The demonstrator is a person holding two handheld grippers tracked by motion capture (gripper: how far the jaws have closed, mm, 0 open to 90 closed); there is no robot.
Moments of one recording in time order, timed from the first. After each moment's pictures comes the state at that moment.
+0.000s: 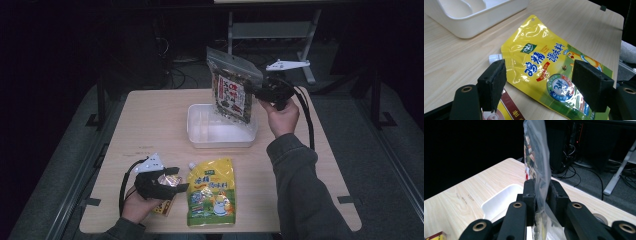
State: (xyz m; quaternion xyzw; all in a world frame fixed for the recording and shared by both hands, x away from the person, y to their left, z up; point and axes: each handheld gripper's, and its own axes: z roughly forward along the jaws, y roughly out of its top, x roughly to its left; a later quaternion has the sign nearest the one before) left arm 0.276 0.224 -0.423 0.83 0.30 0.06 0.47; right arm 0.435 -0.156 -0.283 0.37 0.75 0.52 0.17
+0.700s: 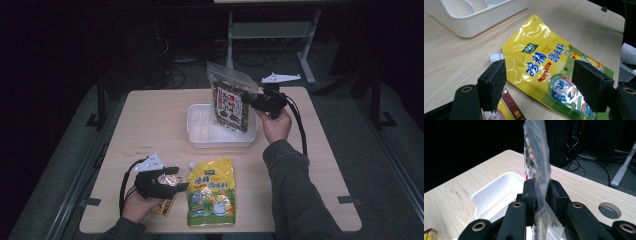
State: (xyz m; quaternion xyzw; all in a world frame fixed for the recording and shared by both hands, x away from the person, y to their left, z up) left arm 0.278 0.225 -0.424 0.83 0.30 0.05 0.47; right arm 0.451 -0.154 -0.334 0.38 0.75 0.52 0.15
